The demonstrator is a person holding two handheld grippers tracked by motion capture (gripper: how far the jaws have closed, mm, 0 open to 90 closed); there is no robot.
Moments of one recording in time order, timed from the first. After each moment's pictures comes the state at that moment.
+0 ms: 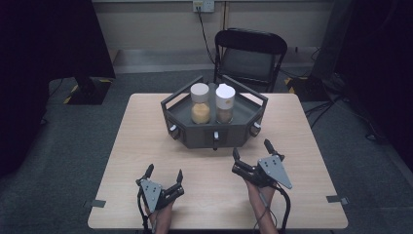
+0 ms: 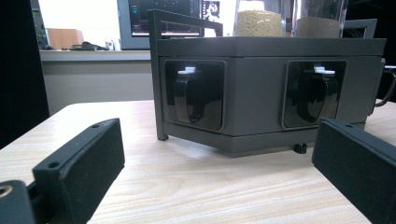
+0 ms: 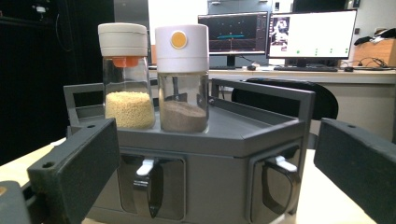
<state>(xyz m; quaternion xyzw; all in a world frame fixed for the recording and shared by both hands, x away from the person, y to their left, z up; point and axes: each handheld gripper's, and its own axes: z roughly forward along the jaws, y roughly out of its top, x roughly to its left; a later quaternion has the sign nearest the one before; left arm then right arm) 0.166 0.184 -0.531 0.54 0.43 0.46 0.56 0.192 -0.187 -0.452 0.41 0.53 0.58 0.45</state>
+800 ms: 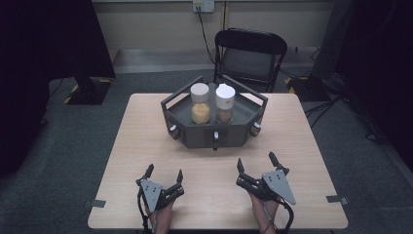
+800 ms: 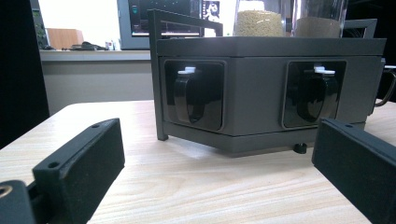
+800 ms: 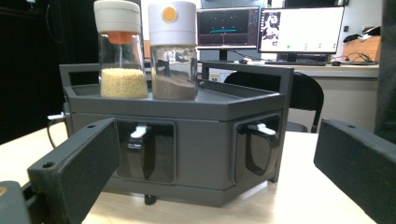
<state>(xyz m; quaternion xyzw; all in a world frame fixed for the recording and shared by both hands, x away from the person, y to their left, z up) 0.166 0.184 -0.531 0.54 0.43 0.46 0.56 0.167 -0.194 -0.473 0.42 0.53 0.57 0.46</state>
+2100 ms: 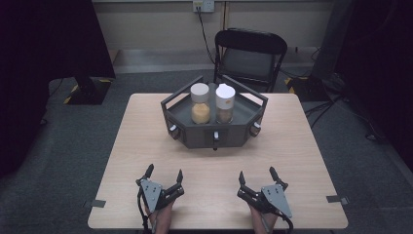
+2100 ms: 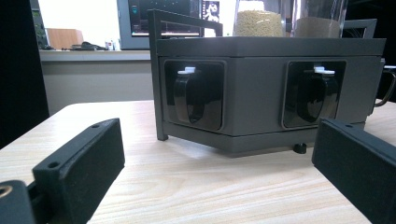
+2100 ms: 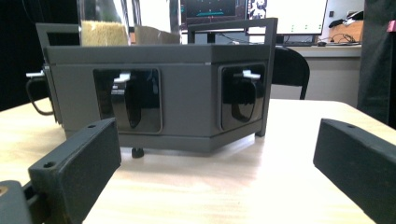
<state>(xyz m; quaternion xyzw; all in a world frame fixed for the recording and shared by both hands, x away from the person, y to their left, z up) 0.166 0.184 -0.531 0.54 0.43 0.46 0.56 0.152 -0.190 -0.519 0.45 0.53 0.55 0.46</state>
